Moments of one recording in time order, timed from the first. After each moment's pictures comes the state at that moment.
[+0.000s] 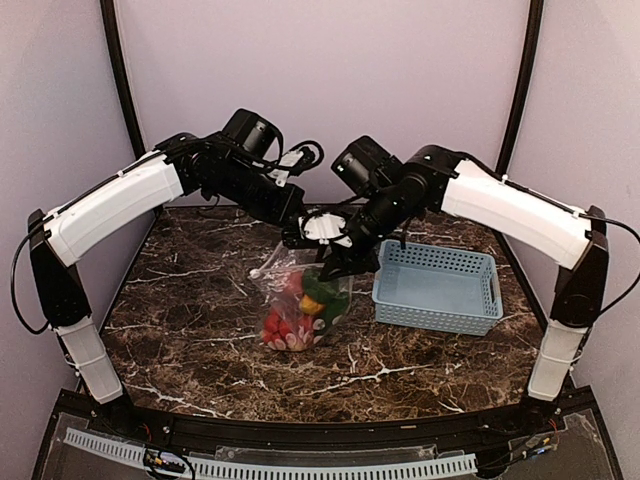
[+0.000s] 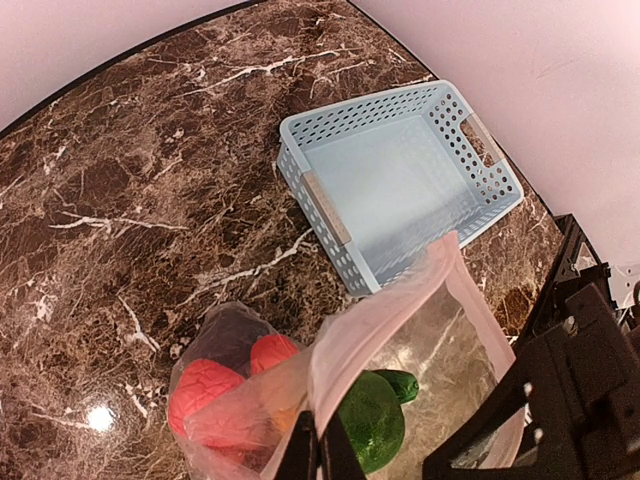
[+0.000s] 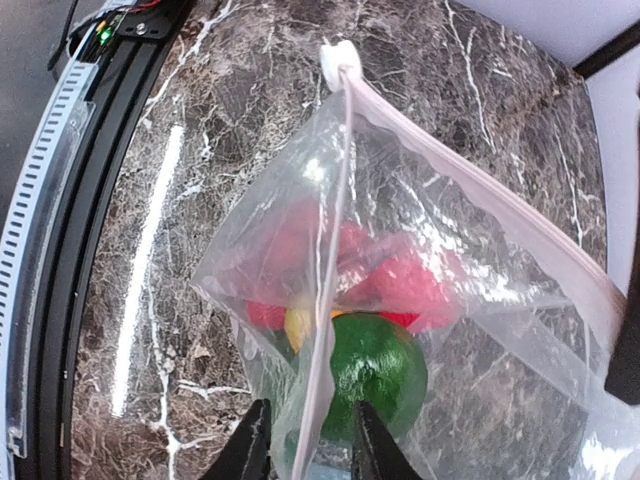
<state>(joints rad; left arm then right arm) -0.78 1.76 1.88 -0.92 0.20 -0.22 0.96 1.82 1.89 -1.07 -0.33 -0.79</state>
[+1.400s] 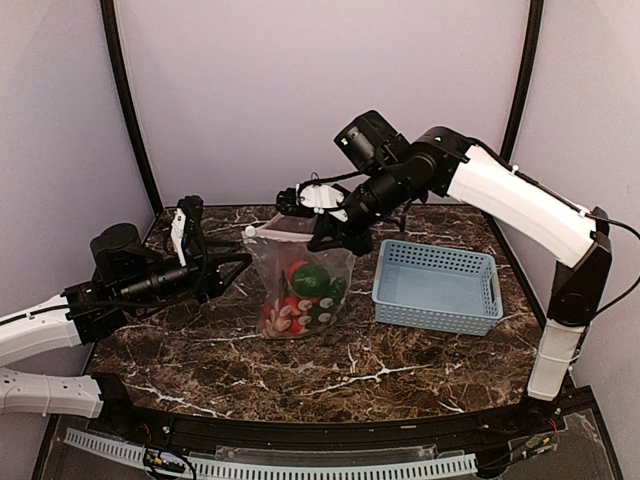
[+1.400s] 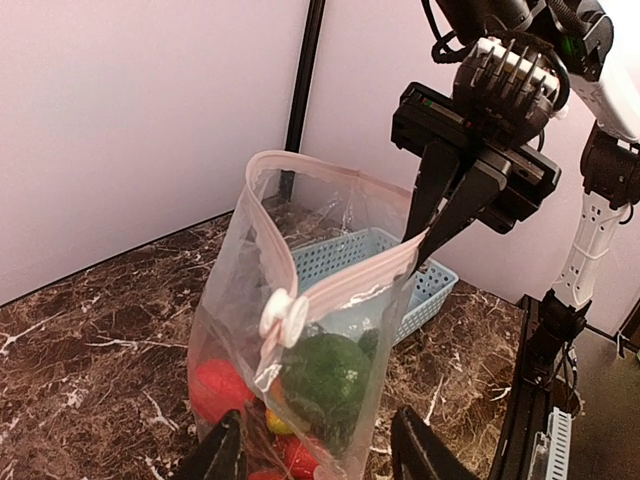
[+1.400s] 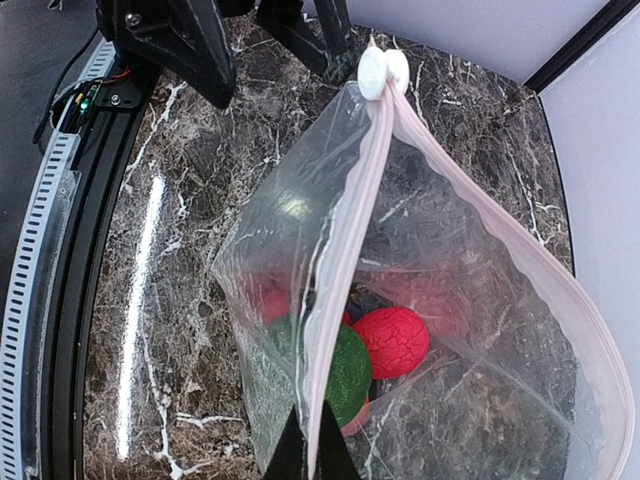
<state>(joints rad) -0.78 0.83 0.60 0.15 0.19 -0.18 0.96 1.84 2.04 -1.08 -0.32 -0.68</state>
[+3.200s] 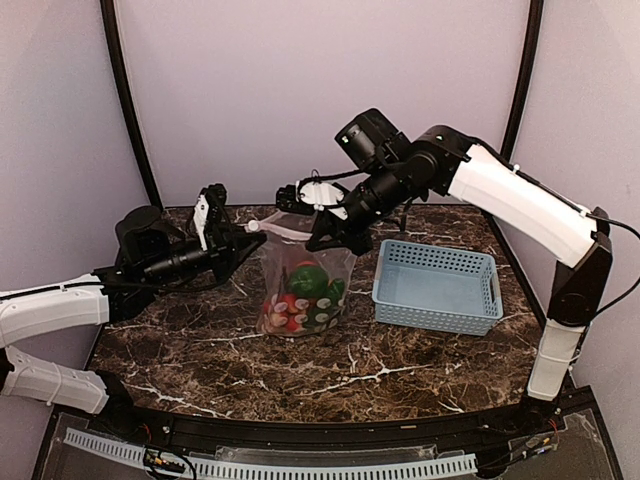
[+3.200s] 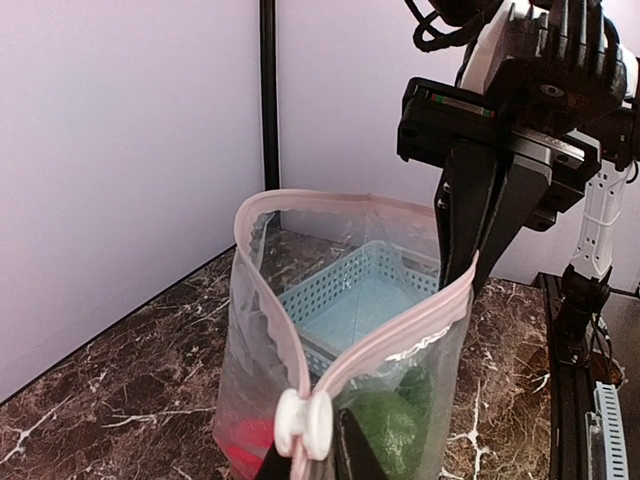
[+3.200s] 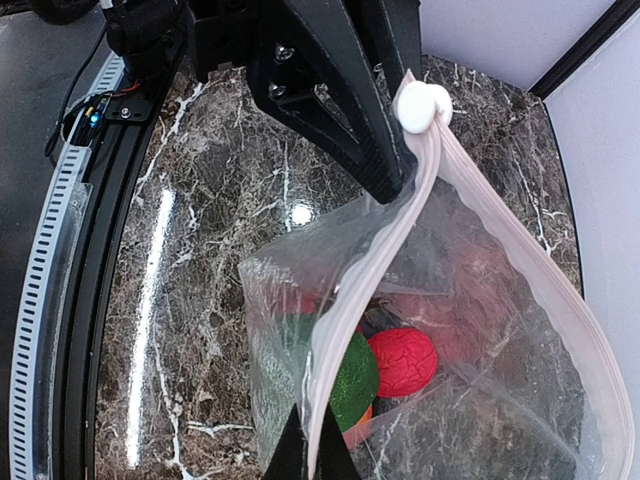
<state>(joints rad) -0.66 1.10 0.67 0.41 0.40 0.00 0.96 1.84 2.05 -1.08 -0.36 -0.66</state>
